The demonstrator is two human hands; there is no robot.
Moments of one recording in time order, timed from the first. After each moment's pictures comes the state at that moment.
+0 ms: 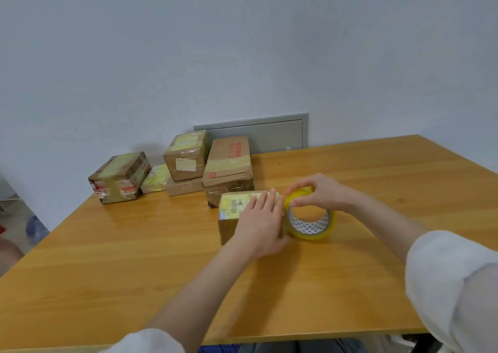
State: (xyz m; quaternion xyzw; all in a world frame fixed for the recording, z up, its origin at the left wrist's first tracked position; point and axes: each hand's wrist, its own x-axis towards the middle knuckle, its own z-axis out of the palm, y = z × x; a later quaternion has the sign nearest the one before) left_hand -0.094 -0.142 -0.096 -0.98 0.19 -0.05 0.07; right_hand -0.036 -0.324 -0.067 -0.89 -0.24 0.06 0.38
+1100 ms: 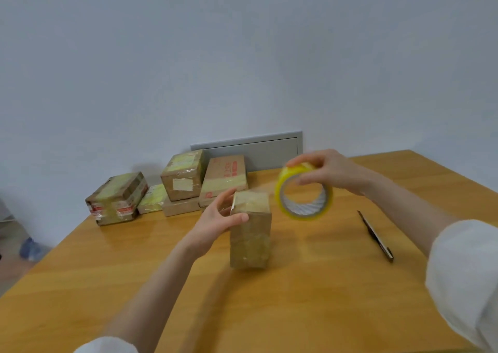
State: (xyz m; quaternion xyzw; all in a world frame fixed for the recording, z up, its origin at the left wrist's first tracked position) left_hand -0.074 -0.073 -0.066 -0.79 0.11 0.03 -0.60; right_hand -0.041 -0.349 0.004 -0.83 -0.24 0.01 0.50
